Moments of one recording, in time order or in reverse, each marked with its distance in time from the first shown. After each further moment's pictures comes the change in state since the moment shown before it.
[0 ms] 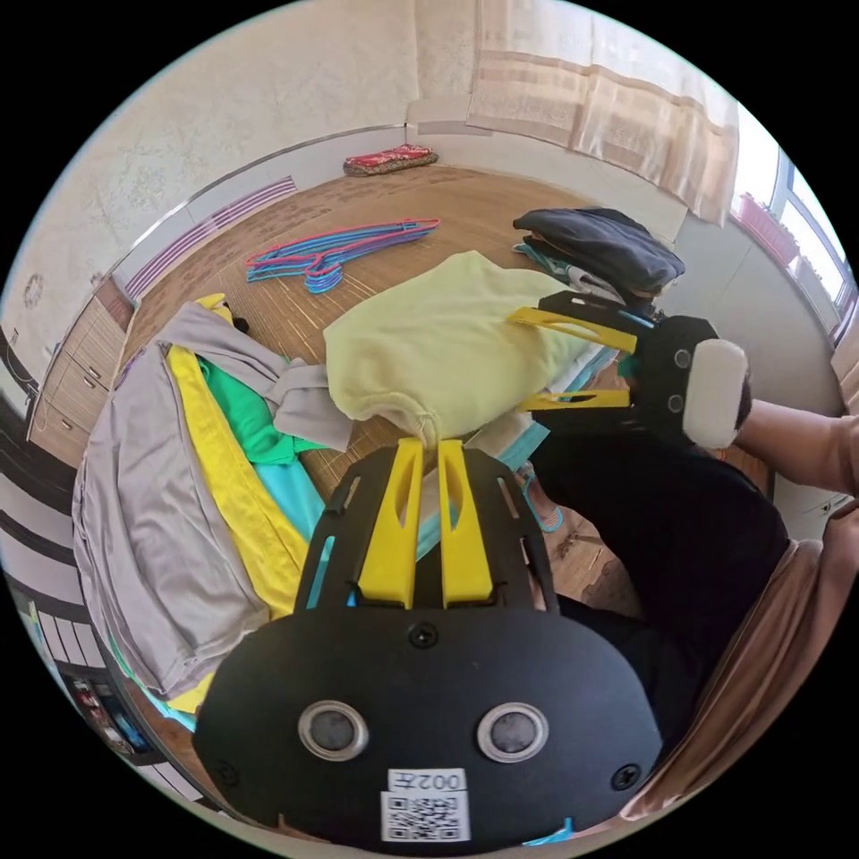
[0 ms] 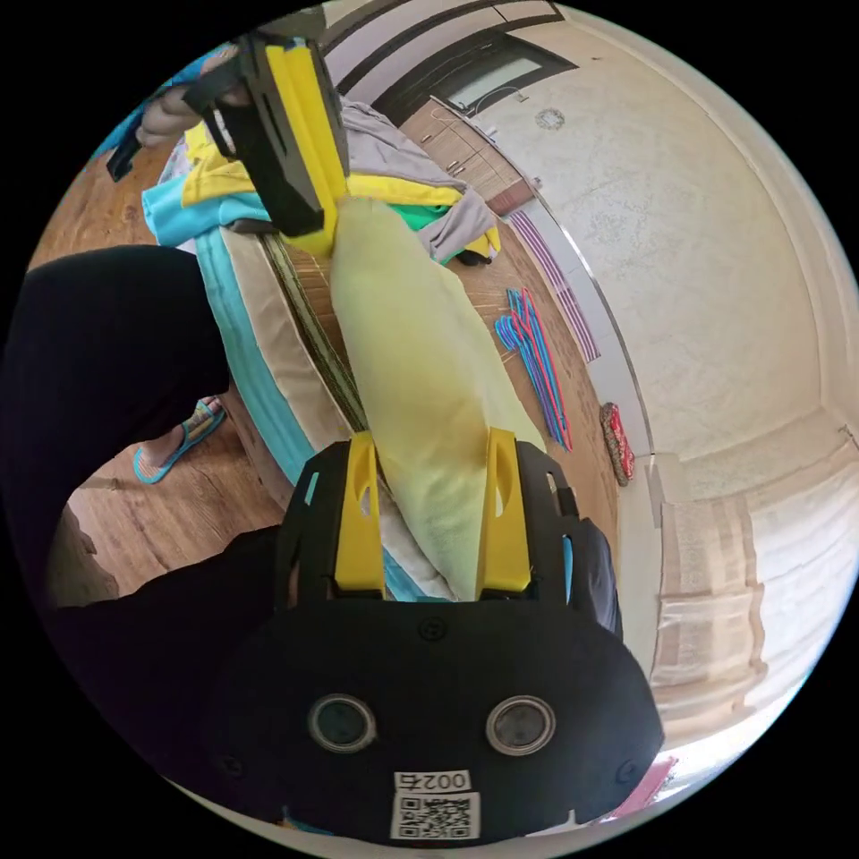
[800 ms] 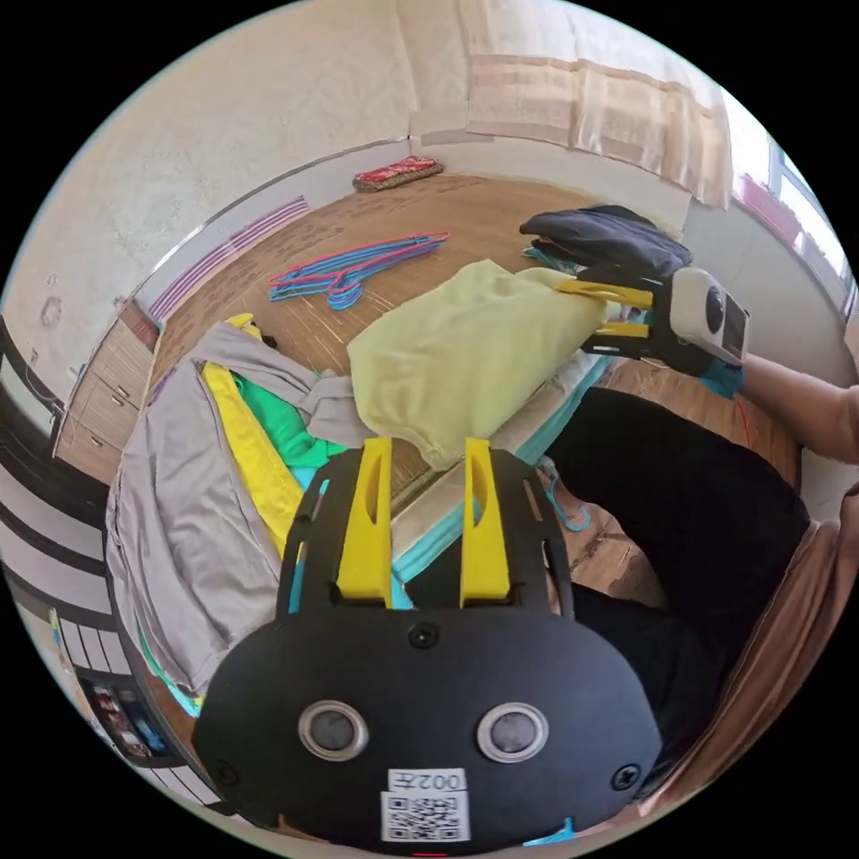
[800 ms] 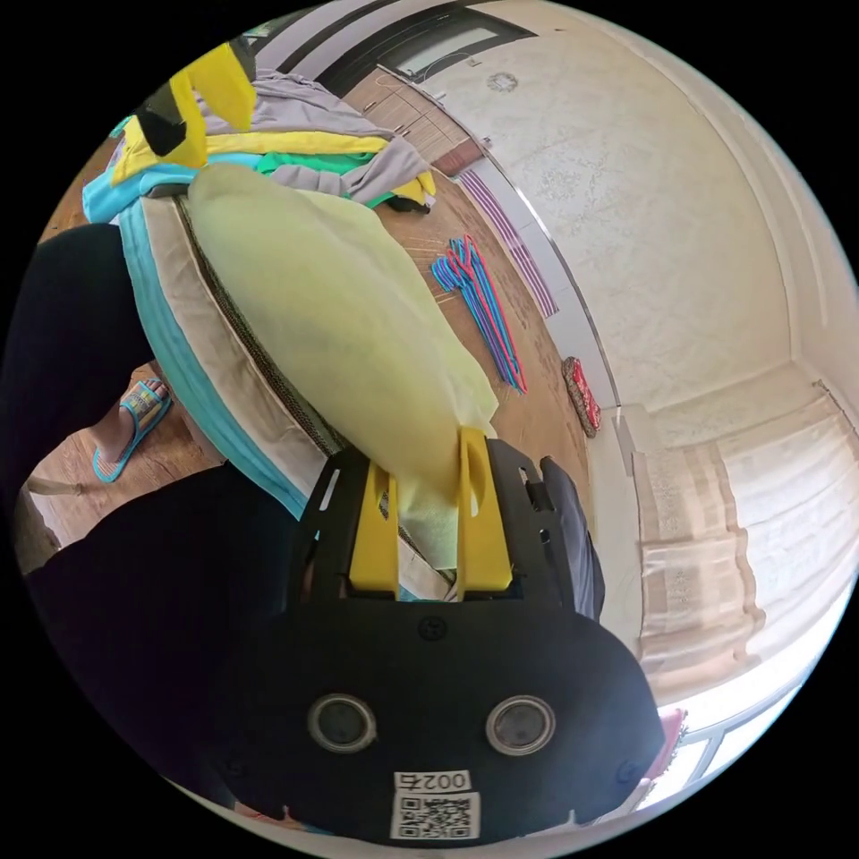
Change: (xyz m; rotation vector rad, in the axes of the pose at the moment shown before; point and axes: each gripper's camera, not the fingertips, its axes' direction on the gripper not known) left arm 0.091 0.019 -0.019 0.044 -0.123 0.134; right arm 0.005 0.012 0.006 -0.059 0.045 0.091
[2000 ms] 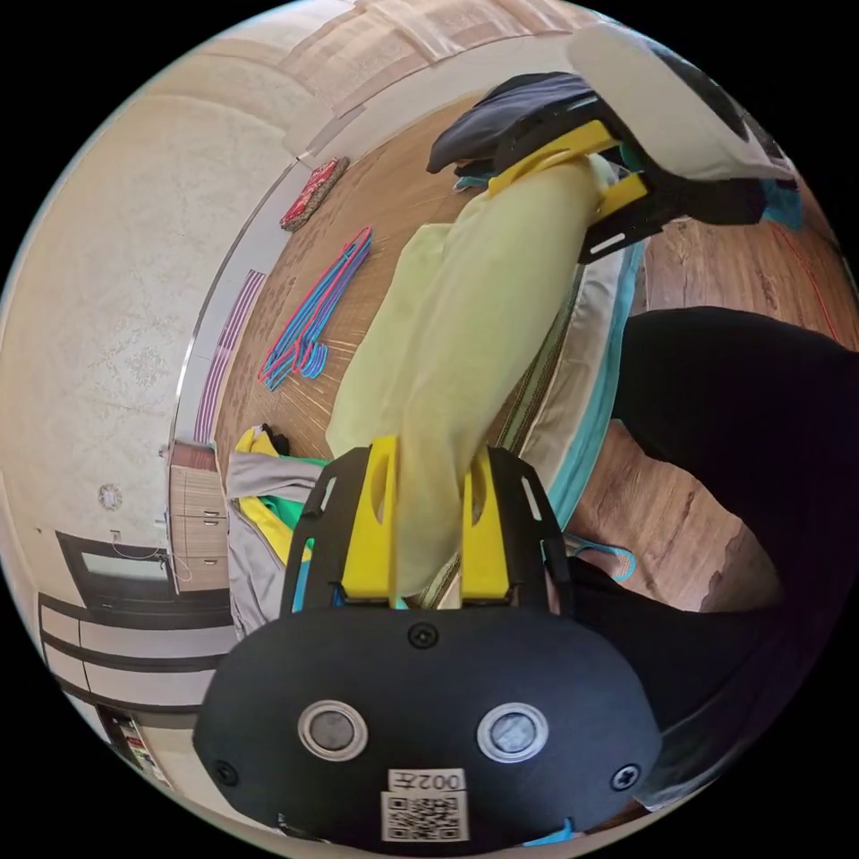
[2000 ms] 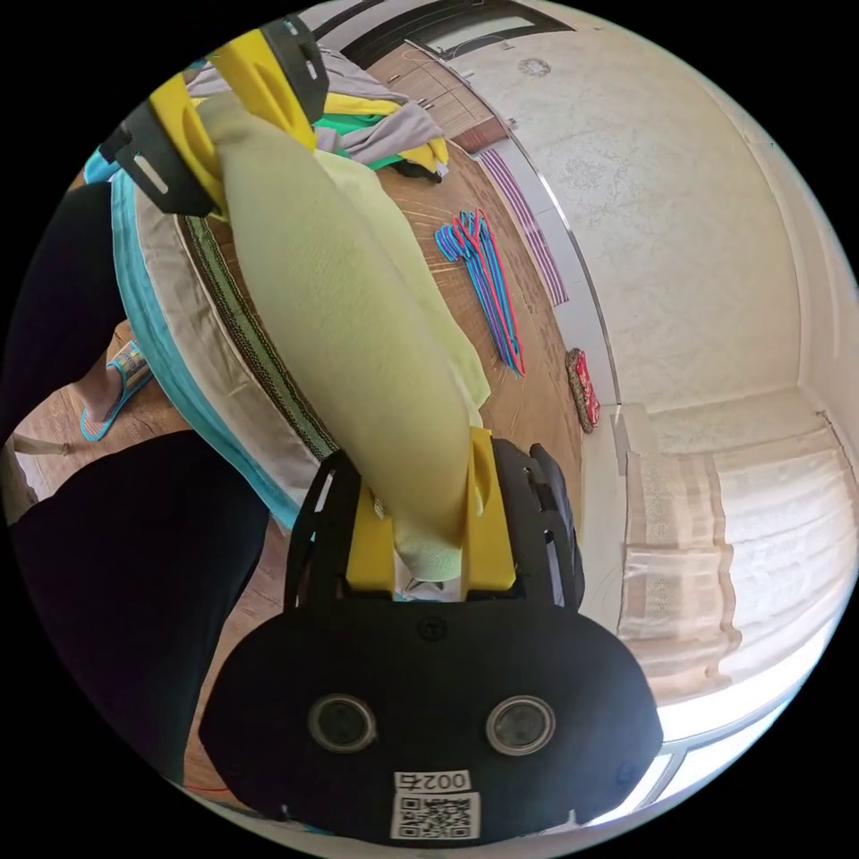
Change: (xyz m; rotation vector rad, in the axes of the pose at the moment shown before) left arm 0.185 -0.113 0.014 -0.165 -0.284 0.387; right arm 0.069 0.009 0.006 -0.076 0.043 -0.085
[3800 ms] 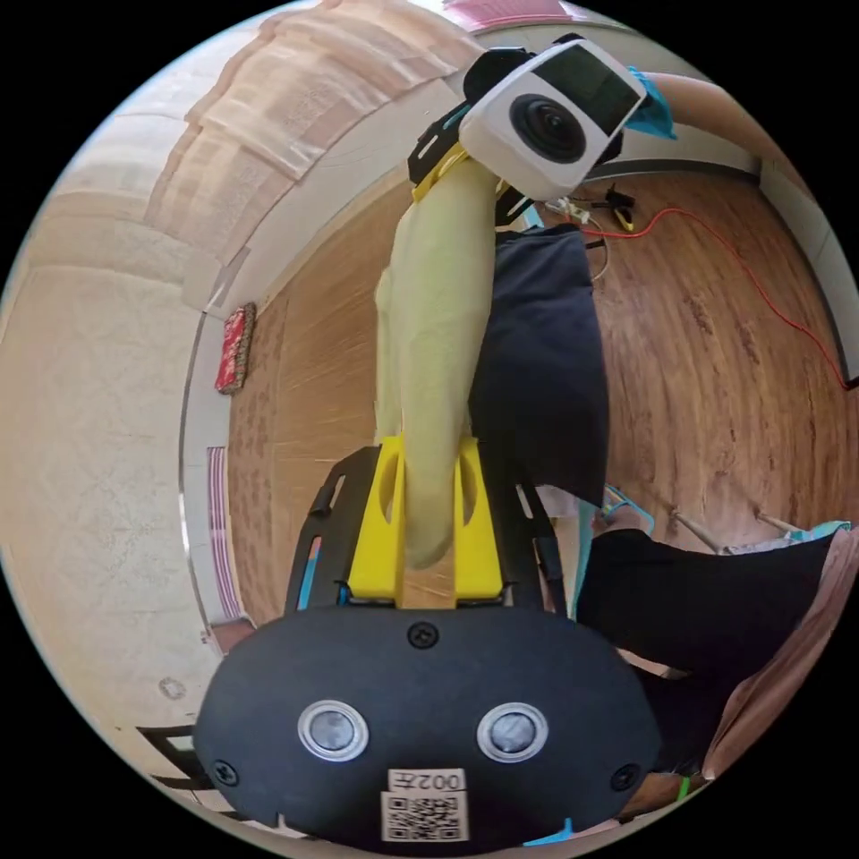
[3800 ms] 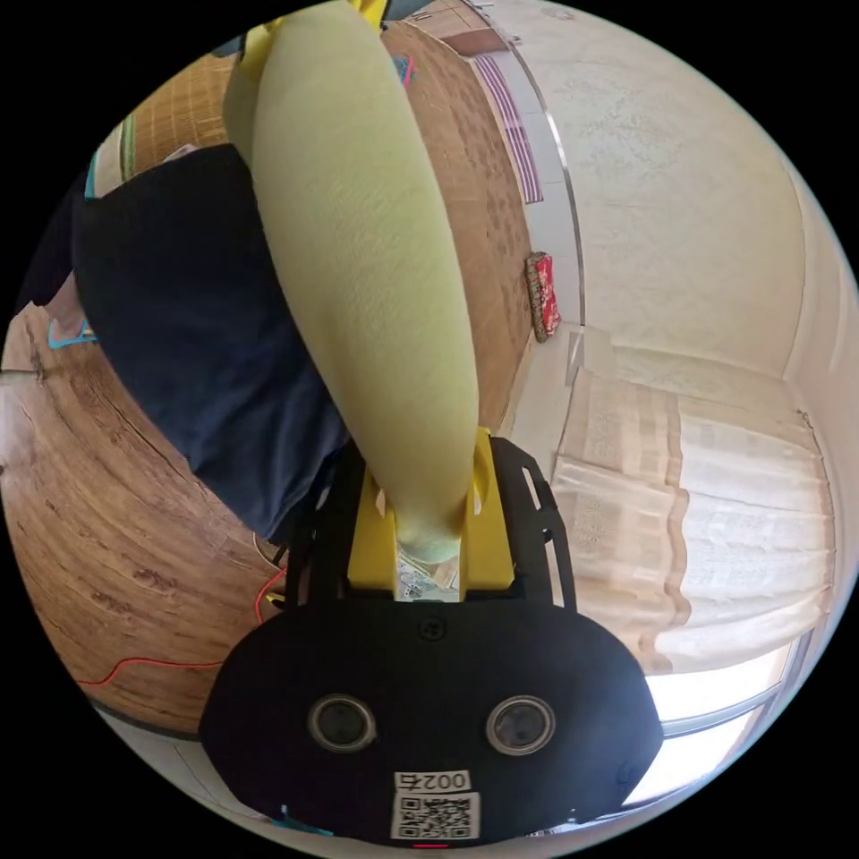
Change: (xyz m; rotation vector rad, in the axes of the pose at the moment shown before) left arm -0.025 -0.402 -0.178 0.295 0.161 0.369; right arm 0.423 0.399 -0.004 -0.521 0.005 -0.216
